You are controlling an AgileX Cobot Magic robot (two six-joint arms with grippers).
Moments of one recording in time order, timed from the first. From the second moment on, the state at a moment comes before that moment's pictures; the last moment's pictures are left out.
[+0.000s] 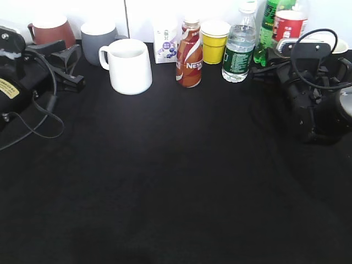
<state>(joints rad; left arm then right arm) -0.28 1.78 -0.62 0.10 -1.09 0.02 0.26 2.26 -1.02 0.26 -1.24 -0.12</state>
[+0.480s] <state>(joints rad) -0.28 1.78 -0.62 0.10 -1.09 0.02 0.26 2.26 -0.95 0.22 -1.29 -0.12</state>
